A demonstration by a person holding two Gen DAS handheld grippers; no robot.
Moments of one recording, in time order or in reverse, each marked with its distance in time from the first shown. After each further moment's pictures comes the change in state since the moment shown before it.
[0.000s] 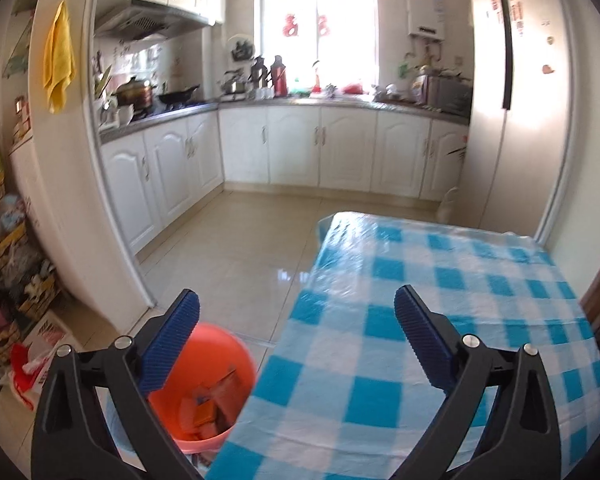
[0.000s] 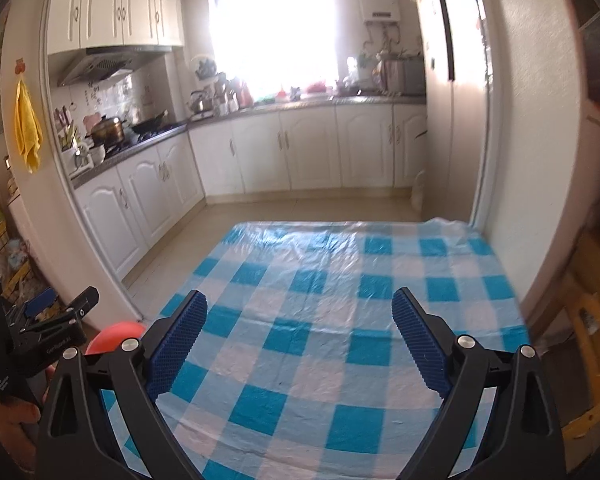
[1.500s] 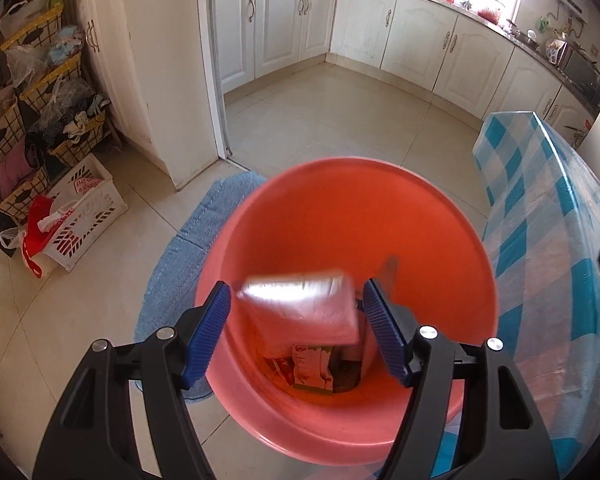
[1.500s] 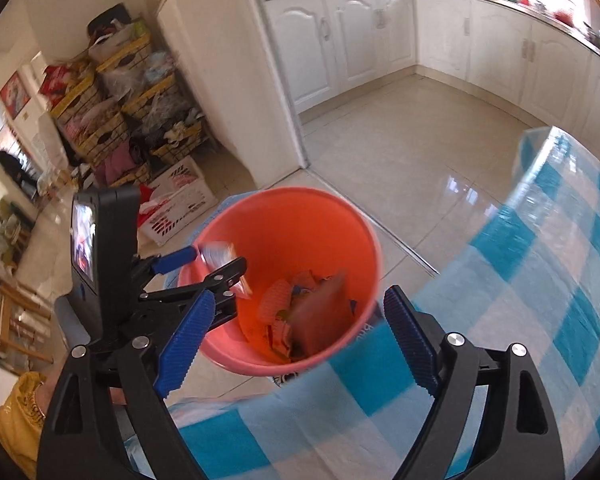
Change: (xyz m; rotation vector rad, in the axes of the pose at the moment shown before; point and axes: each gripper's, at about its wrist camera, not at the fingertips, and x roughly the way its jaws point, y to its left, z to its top) left arm 0.144 0.211 -0.147 -0.314 0.453 0.235; right arm 0.203 0.291 -0.097 -0.427 0.527 0.612
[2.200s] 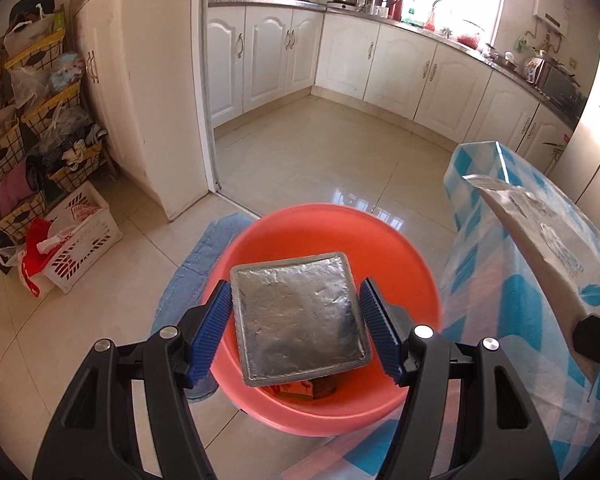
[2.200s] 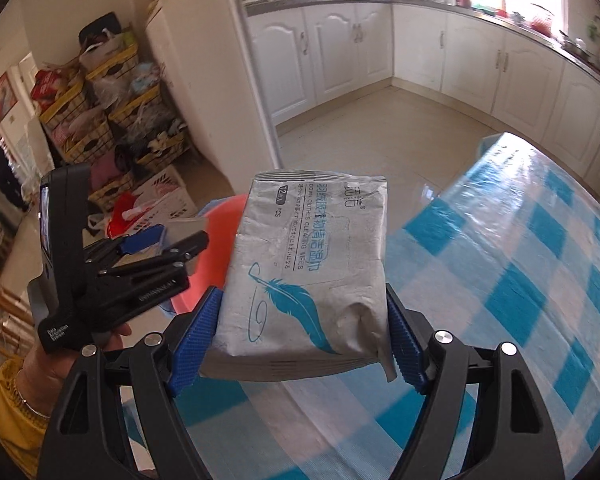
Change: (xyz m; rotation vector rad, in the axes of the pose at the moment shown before) left arm -0.053 -0.007 0.006 0.011 -0.114 -0.046; right arm -0.049 0.001 -0.015 -0.020 -0.024 -0.074
